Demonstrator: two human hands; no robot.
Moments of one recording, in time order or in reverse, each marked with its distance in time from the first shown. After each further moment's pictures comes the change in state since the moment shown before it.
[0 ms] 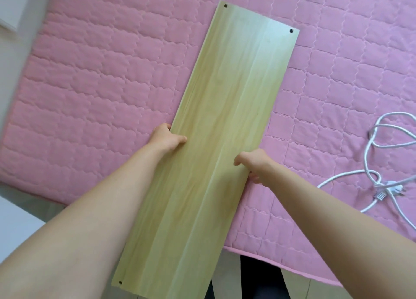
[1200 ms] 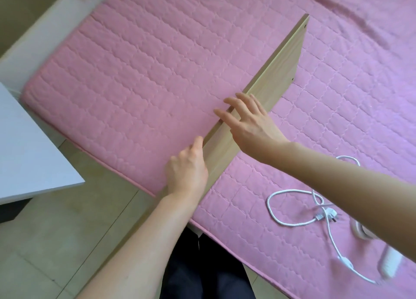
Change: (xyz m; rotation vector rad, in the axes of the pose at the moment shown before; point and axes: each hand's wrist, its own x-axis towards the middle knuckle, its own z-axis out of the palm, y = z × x) left_hand -0.238 0.032 0.065 0.370 0.519 0.252; right_hand -0.111 -0.042 -0.074 -1.353 0.505 -1.622
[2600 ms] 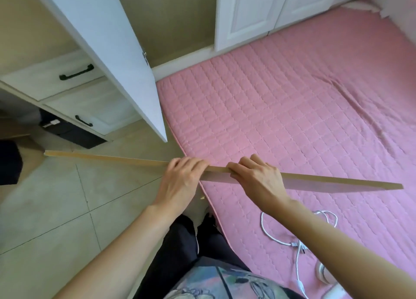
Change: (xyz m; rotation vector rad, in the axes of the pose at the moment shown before) left_hand -0.214 -0.046 -0.181 -0.029 0.382 0.114; right_hand -0.087 -0.139 -0.211 0.148 0.060 -0.301
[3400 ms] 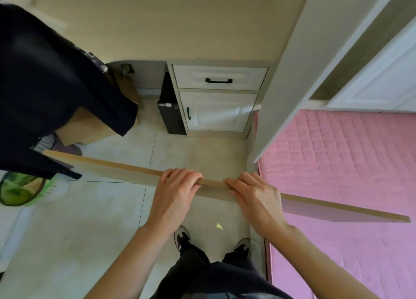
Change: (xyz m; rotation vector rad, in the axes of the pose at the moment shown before) left_hand -0.219 -0.147 -0.148 -0.006 0.278 -0.554; right_hand 0.083 -0.285 -0.004 0.240 0.035 -0.390
